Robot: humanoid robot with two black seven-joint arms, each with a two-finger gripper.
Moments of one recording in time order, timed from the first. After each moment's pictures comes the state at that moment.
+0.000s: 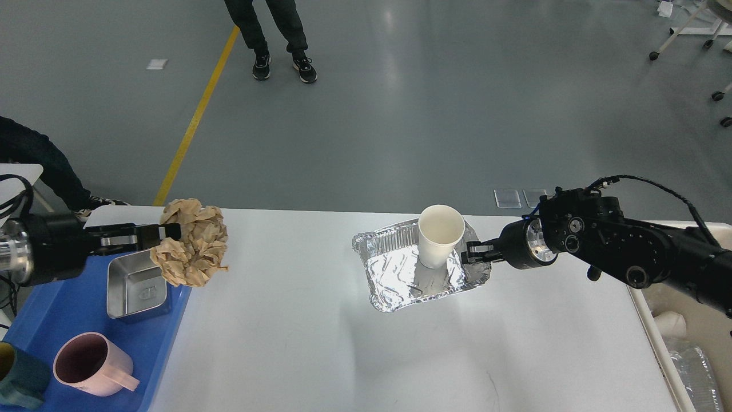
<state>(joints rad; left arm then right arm) -1.09 1.20 0.00 -1.71 1.07 -0.27 -0.17 1.00 -0.43 0.11 0.96 -1.17 0.55 0.08</state>
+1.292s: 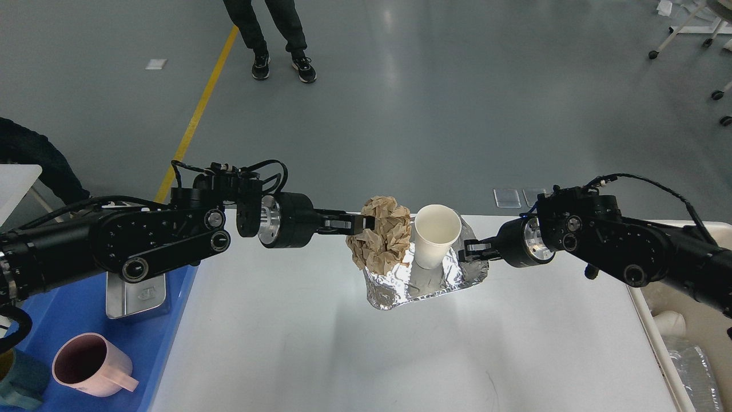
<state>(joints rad) -1.18 0.32 0.02 -1.16 1.06 -0.27 -0.15 1.01 -0.42 0.11 0.96 -1.17 0.55 0.09</state>
